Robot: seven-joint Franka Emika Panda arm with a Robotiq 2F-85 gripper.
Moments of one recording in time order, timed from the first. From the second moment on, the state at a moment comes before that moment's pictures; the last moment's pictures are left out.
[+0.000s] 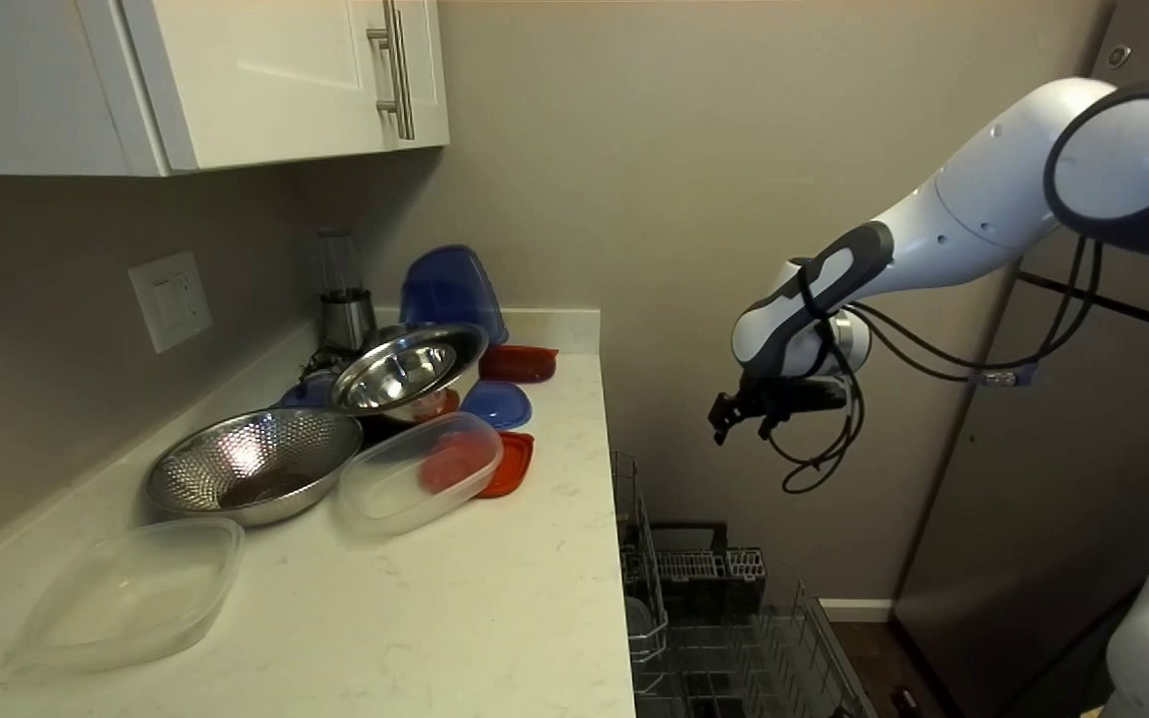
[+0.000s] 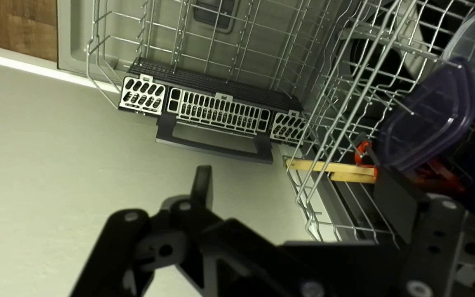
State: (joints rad) arm 0.08 0.20 -0.05 -2.26 0.15 2.67 -0.09
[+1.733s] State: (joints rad) arm 0.07 0.60 0.06 -1.95 0.19 2.67 0.02
